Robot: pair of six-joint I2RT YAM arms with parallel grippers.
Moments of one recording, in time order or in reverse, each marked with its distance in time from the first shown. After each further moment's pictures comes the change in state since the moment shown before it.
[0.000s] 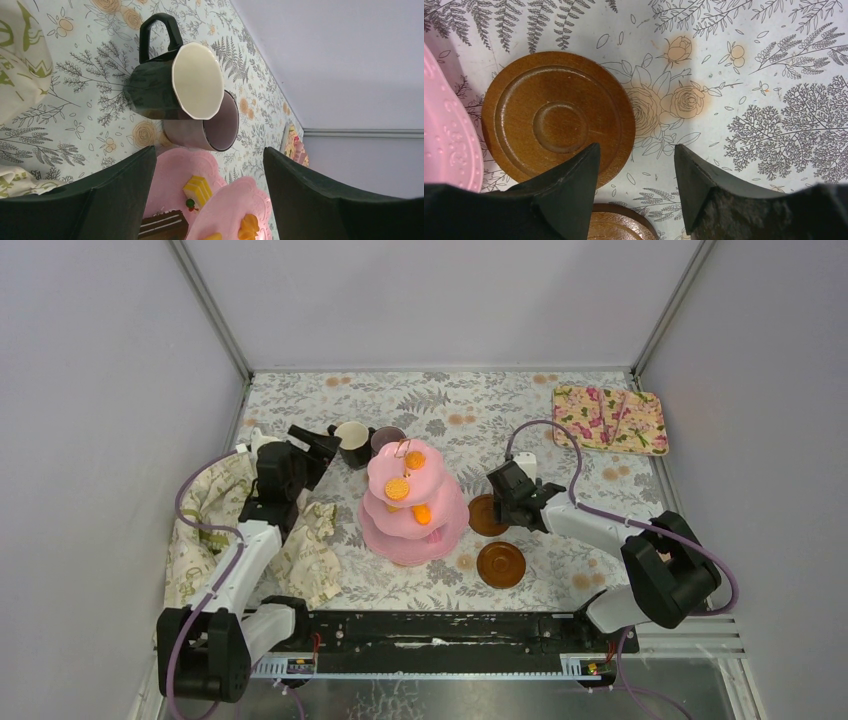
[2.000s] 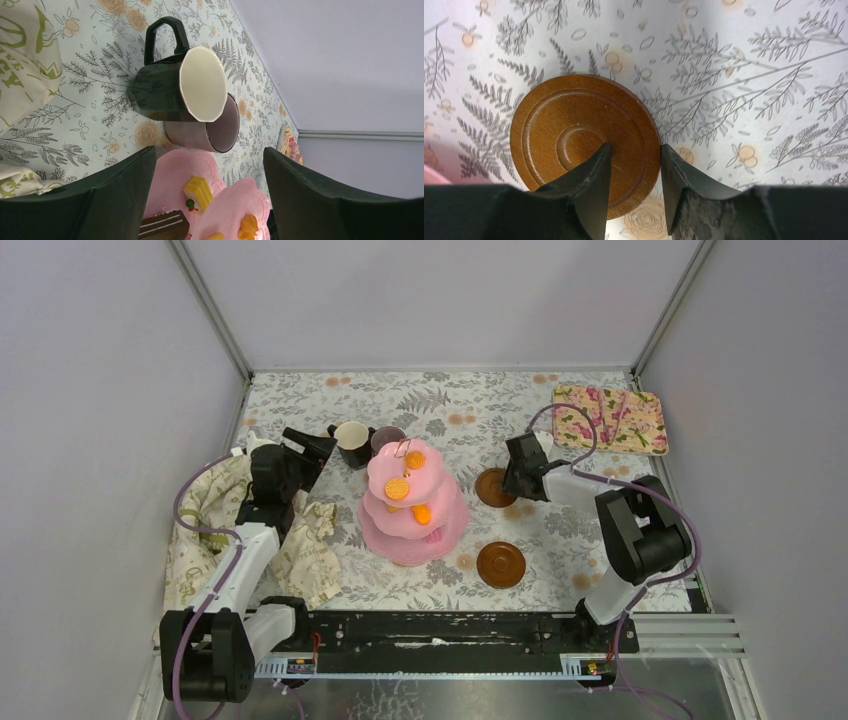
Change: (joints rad) left arm 0.052 -0.010 -0.026 0.025 0.060 -0.013; right arm -0.220 0.222 0.102 0.217 -0.148 0.069
